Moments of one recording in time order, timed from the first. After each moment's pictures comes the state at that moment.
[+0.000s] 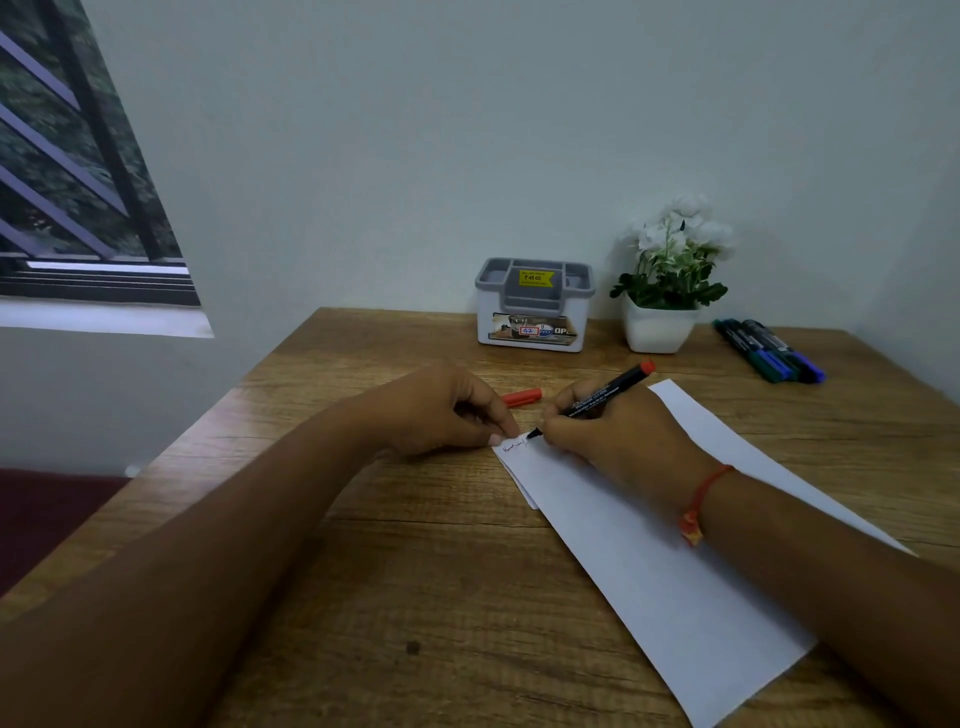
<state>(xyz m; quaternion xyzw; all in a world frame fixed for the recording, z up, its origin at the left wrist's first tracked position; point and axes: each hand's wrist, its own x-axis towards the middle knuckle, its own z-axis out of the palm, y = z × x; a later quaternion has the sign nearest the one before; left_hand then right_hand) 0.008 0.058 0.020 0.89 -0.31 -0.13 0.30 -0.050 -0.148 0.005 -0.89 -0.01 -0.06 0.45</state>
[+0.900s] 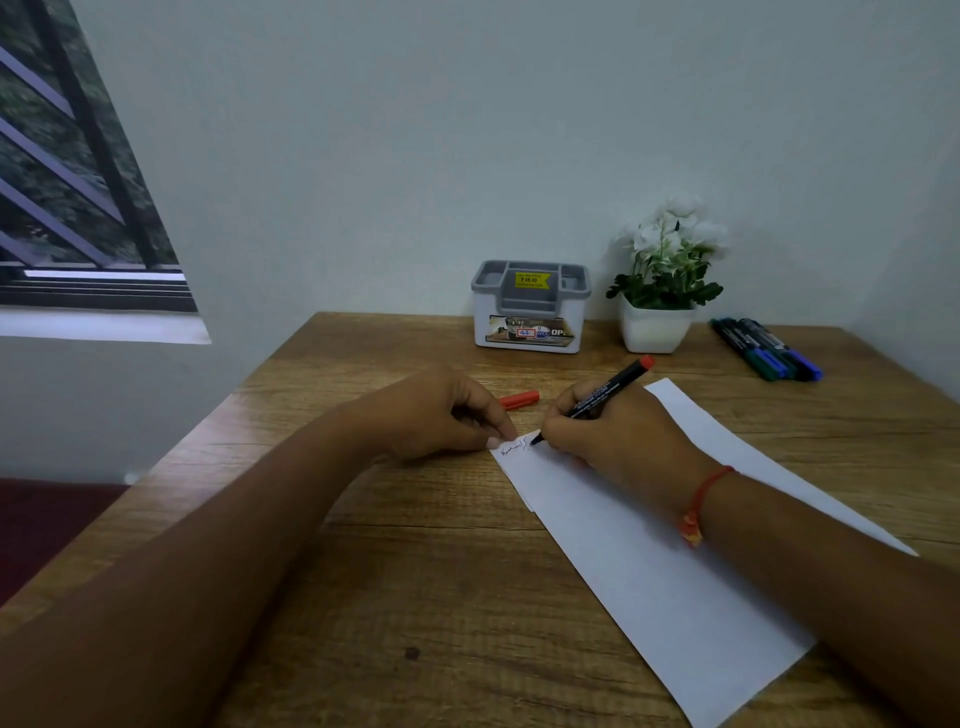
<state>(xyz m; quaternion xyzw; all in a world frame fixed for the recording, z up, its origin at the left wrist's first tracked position) 0.006 0.058 0.021 0.89 -0.31 -0.13 0.30 -0.051 -0.149 0.006 -0.89 0.01 -0.05 0.45</state>
